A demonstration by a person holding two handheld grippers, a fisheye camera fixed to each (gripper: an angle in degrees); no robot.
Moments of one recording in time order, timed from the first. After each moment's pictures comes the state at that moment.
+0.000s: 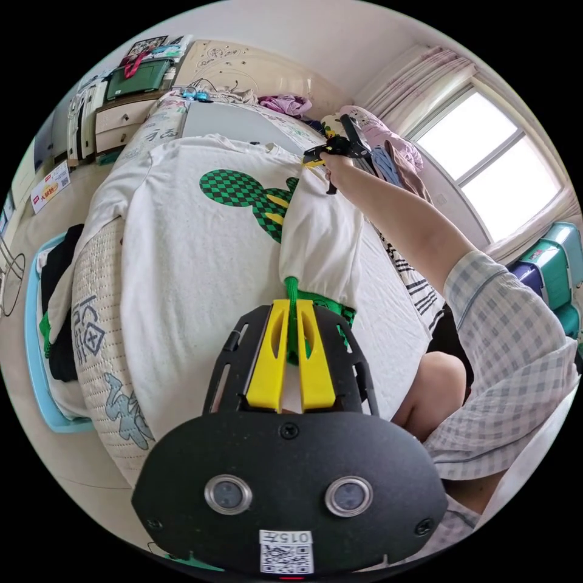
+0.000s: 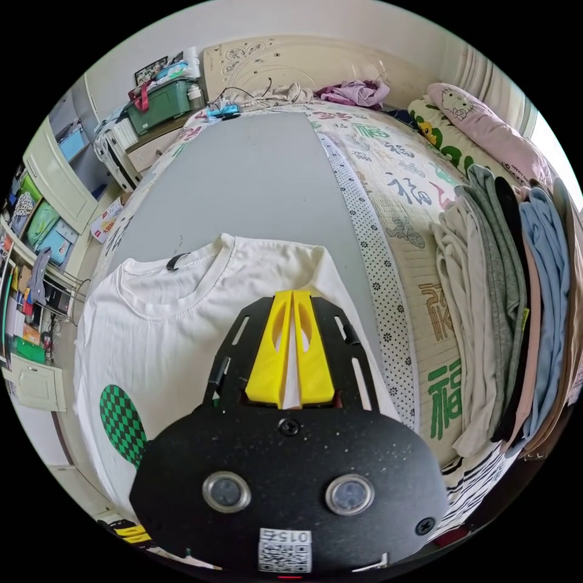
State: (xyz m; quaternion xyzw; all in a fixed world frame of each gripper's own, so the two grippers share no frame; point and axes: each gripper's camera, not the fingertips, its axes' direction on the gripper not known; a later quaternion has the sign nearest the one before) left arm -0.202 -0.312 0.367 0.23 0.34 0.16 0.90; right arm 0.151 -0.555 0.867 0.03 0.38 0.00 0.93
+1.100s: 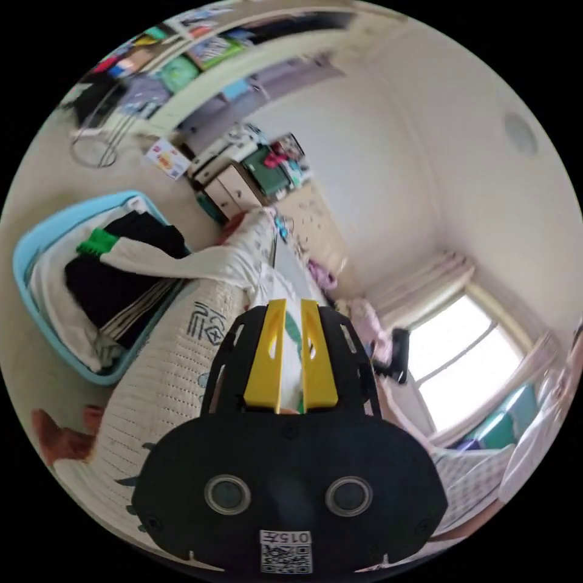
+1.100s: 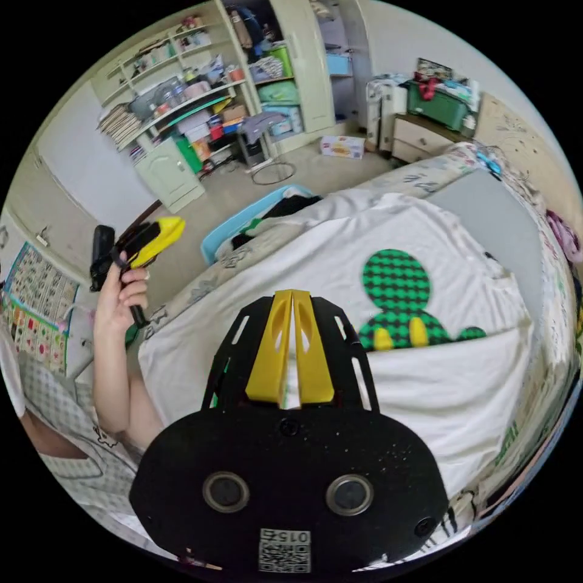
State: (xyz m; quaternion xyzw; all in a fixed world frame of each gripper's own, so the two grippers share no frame) left arm -0.562 -0.158 0.394 0.47 0.53 -0.27 0.65; right arm -0.113 -0.237 0.891 -0.21 0.09 -0.40 0.89
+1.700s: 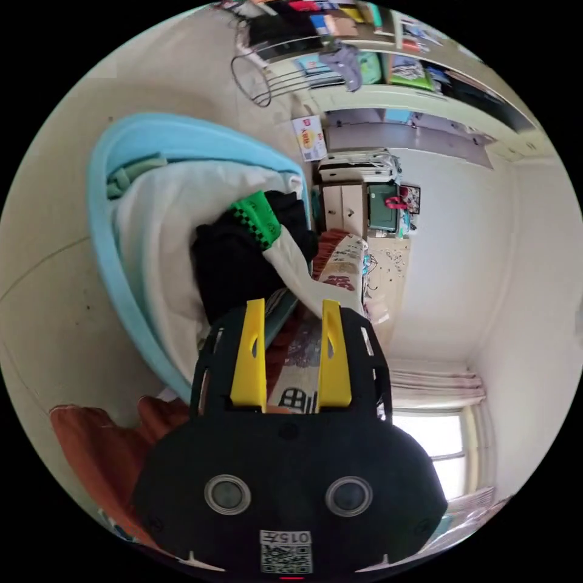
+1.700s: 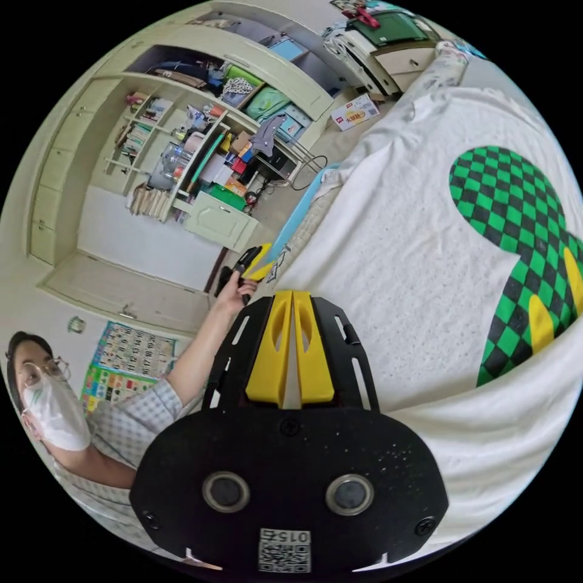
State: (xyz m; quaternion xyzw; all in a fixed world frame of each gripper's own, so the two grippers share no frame) left arm -0.764 -0.238 0.589 0.26 0.59 -0.44 0.63; right arm -0.008 -0.282 0.902 -0.24 -0.13 -0.17 0.95
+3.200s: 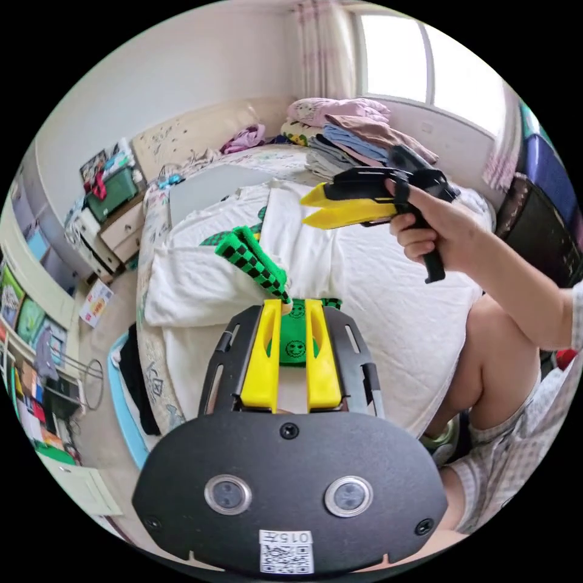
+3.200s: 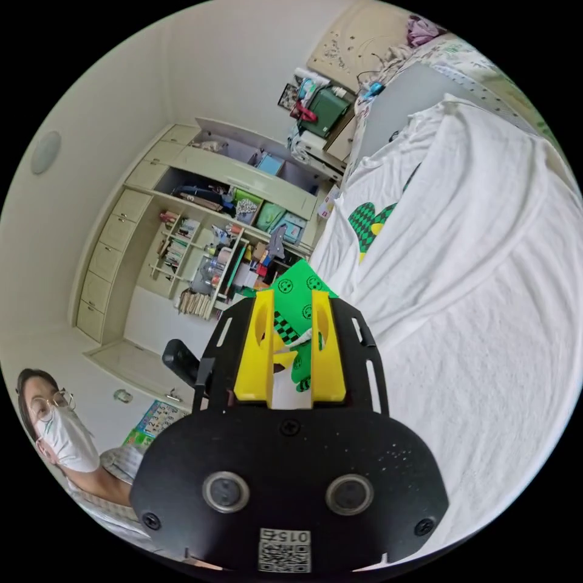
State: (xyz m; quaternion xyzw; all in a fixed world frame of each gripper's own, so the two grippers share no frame) left arm -0.067 -0.149 0.331 0.37 0.09 0.30 0.87; right arm 0.138 -0.358 0.527 -0.03 -0.21 -0.04 0.98
